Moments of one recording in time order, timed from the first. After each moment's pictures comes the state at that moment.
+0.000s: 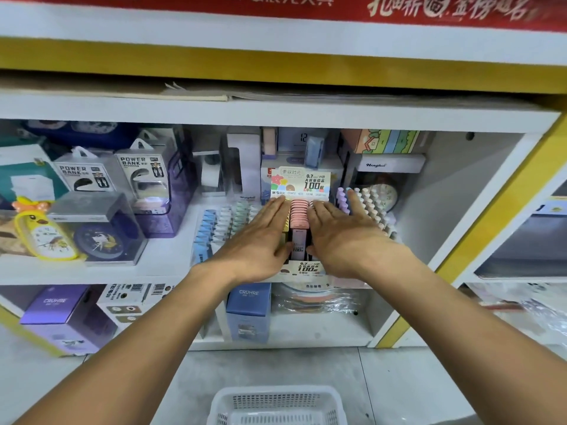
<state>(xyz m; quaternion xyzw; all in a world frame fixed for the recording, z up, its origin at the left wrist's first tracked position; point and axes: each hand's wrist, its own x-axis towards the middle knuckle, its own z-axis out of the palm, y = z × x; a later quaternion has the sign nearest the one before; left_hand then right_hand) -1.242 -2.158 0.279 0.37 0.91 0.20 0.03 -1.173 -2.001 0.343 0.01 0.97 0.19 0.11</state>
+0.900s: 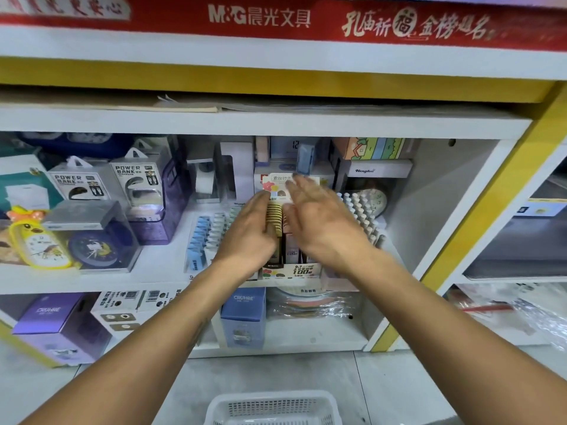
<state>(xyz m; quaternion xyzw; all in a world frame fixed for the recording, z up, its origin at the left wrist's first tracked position) -1.232 -2.140 0.298 0.22 0.90 0.38 -0.05 -1.180 -2.000 0.341 -0.01 0.99 -0.07 -0.10</state>
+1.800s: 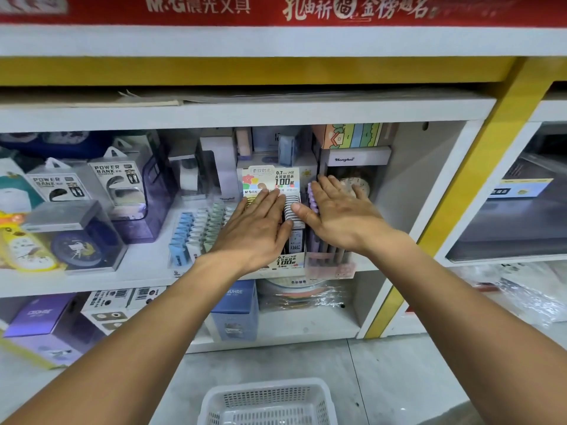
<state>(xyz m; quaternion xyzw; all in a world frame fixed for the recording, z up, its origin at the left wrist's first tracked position) -1.231 -2.114 0.291 0.36 0.93 0.09 -0.03 -1.172 -1.929 0.327 0.06 1.00 -0.03 -0.01</state>
